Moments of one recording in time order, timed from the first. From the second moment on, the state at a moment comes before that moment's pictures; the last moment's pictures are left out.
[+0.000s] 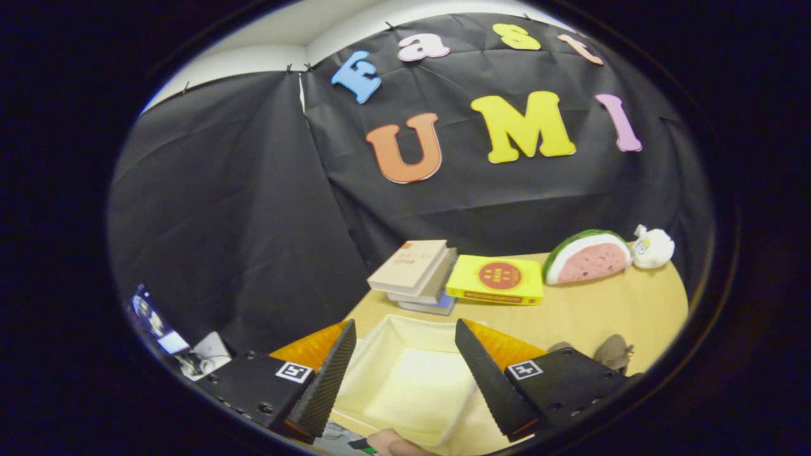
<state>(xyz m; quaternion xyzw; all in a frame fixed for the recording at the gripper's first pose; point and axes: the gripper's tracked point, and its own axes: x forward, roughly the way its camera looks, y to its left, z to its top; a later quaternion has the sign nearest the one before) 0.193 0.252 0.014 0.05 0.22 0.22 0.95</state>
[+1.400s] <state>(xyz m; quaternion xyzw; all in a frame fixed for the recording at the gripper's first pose) 0.235 0.031 -0.239 0.01 0.51 0.07 0.86</state>
